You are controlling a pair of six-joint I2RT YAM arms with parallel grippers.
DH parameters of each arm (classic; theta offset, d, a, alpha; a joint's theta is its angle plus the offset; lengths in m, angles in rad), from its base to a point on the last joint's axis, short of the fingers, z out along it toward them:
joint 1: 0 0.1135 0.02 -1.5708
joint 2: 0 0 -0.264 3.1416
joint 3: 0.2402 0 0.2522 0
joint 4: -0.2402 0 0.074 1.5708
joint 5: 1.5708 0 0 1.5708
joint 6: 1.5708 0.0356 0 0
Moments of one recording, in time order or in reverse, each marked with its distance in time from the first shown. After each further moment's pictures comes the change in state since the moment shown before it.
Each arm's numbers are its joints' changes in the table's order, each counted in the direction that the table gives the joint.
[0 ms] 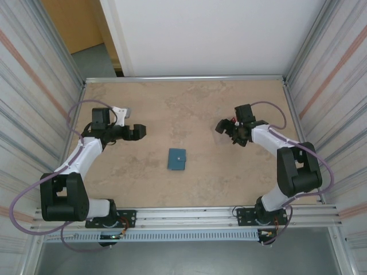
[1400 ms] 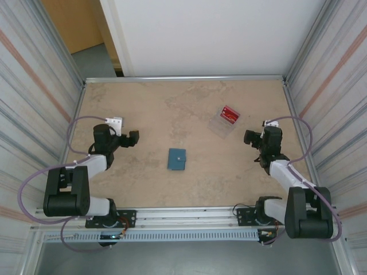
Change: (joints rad) left arm 0.031 0.046 -0.377 0.733 -0.312 0.065; right arm -0.231 -0.420 -0.530 0.539 0.296 -0.534
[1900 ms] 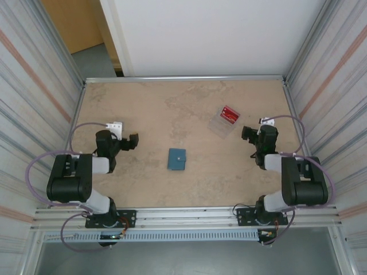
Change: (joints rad) left arm 0.006 0.150 -0.092 0.291 -0.059 0.000; right arm 0.002 0.306 -0.014 0.412 0.006 -0.029
